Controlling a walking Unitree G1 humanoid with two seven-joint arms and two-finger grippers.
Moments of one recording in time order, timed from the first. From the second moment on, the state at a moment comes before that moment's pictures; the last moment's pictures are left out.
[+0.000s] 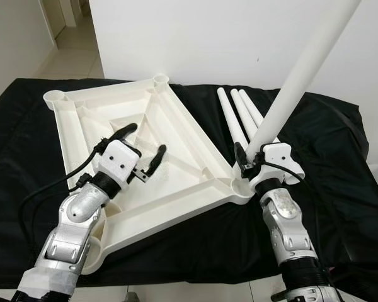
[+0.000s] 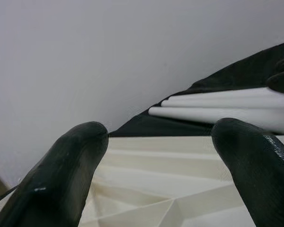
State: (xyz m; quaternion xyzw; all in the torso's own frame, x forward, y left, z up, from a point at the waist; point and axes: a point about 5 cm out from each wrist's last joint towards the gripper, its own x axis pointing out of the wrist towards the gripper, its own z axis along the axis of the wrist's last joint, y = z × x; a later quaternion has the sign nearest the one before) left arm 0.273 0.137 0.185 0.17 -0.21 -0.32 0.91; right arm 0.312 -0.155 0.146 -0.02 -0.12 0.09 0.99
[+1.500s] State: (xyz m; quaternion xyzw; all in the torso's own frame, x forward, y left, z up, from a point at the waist) left arm 0.284 0.109 0.155 0.09 -0.08 -0.37 0.92; right arm 0.324 -0.139 0.162 -0.05 -0.14 0.12 0.98
